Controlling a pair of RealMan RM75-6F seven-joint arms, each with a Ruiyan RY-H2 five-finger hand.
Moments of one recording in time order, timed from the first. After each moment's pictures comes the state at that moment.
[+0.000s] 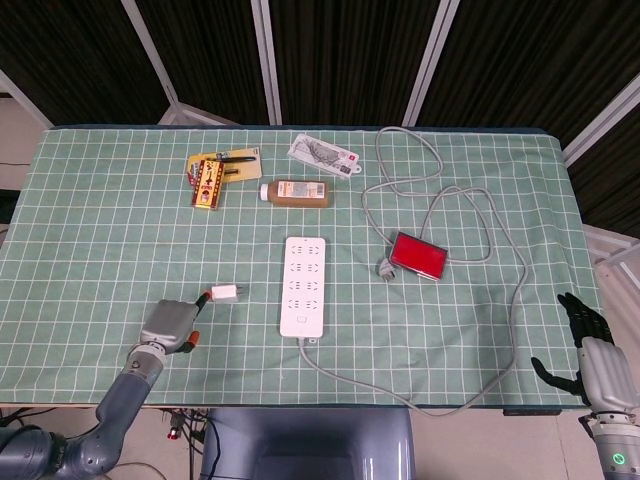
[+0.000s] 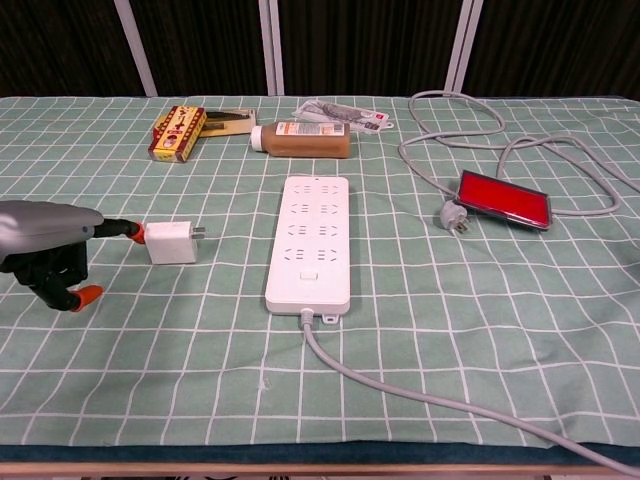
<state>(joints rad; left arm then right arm) -0.74 -1.39 0.01 -1.89 0.62 1.11 0.76 0.05 -1.06 0.07 -1.77 -1.39 1.40 0.18</state>
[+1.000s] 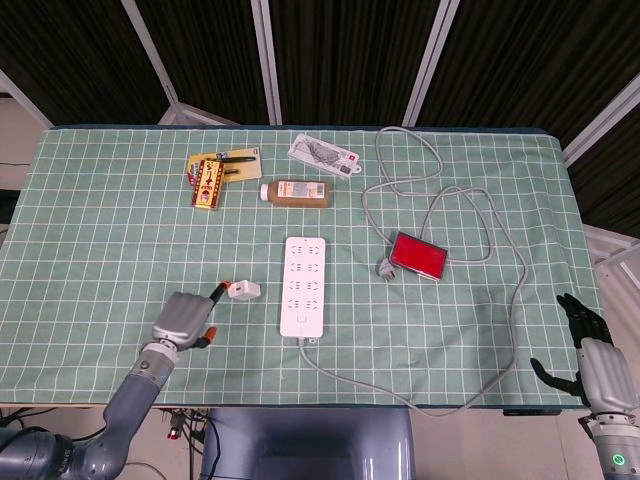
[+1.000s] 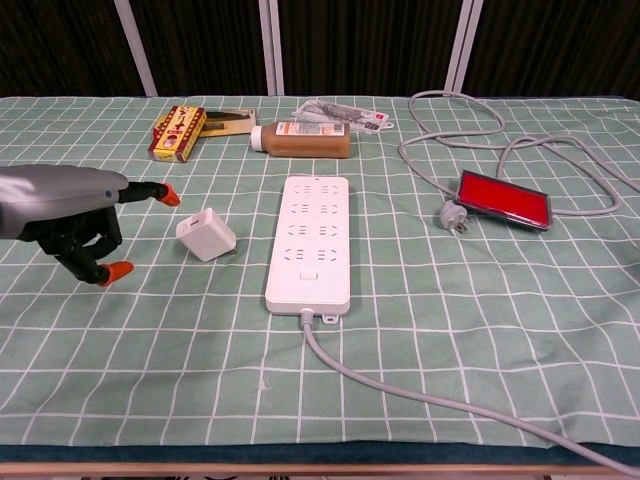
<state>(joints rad) -0.76 -1.39 -0.01 -1.97 0.68 1.19 0.76 0.05 -1.06 0.07 -1.77 -1.39 1.39 0.18</state>
